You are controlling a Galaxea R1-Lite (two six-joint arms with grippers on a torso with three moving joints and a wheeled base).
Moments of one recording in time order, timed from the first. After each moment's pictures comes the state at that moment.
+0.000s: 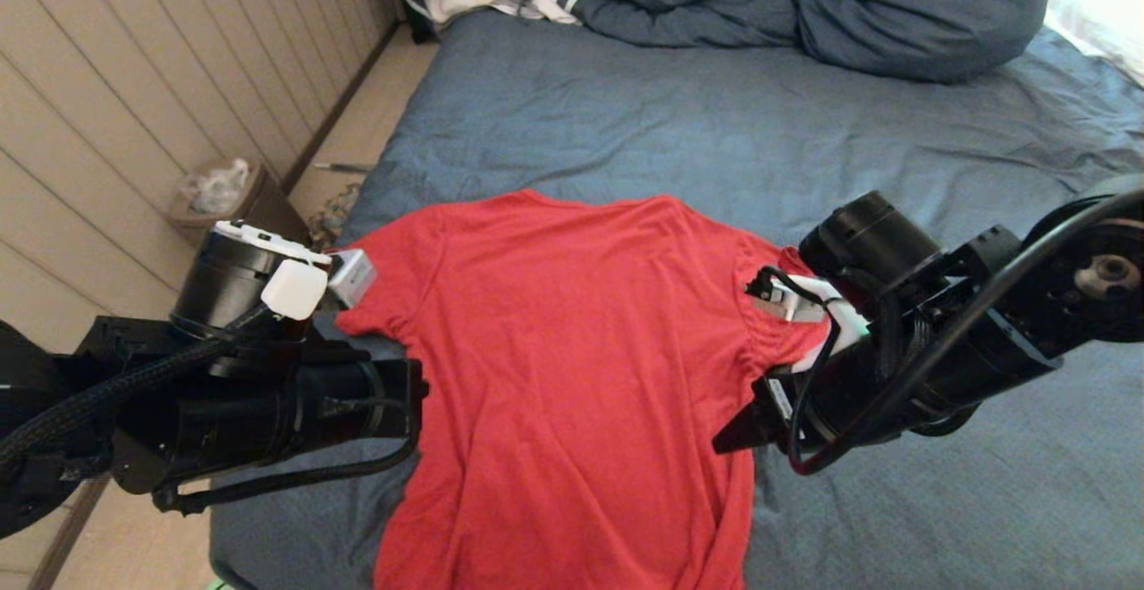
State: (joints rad) left arm -0.63 1.52 -0.84 -0.05 0.13 -0.42; right arm 0.54 1.67 -1.27 0.65 0.16 0.32
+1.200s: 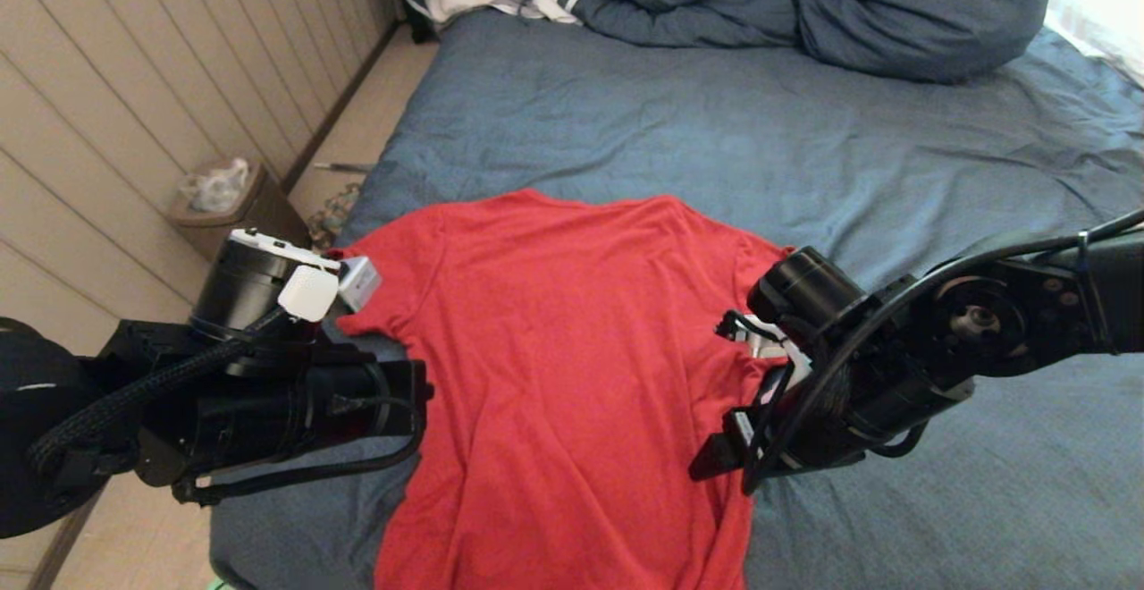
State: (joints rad) left arm -0.61 1.55 -0.83 -0.08 0.09 -0.44; right arm 0.54 1.79 -1.21 0.56 0.11 0.32
